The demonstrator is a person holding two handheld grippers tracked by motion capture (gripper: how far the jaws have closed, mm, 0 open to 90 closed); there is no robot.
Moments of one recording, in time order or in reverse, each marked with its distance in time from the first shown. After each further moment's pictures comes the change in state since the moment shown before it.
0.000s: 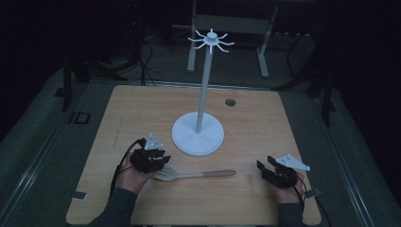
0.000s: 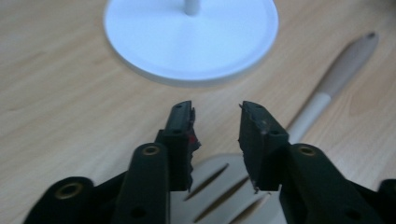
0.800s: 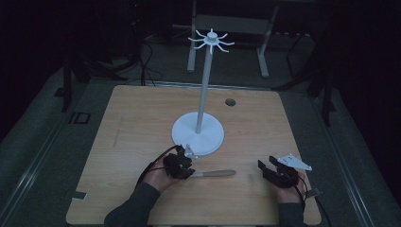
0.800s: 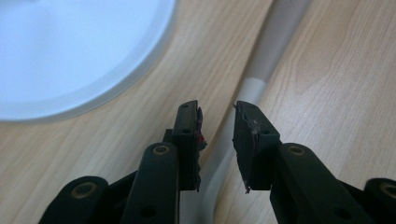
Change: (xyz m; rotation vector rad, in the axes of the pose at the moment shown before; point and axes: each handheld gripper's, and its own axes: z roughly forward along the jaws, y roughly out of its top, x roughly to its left) left arm -0.054 0.032 0.068 0.218 -0.160 0.248; right arm -0.004 -0.001 -0.001 -0.004 -0.005 0.020
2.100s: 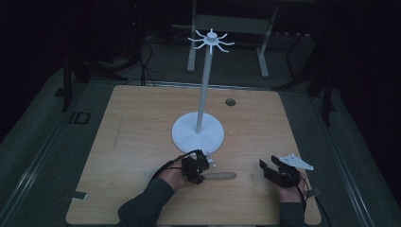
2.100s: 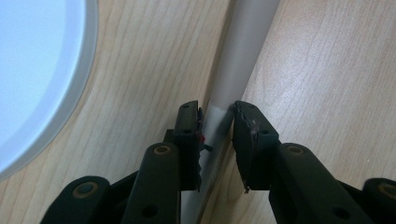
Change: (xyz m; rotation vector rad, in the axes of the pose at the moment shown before) left arm -0.025 0.035 0.028 0.179 -0.035 0.174; right arm -0.005 -0.001 0.000 0.002 -0.015 0.020
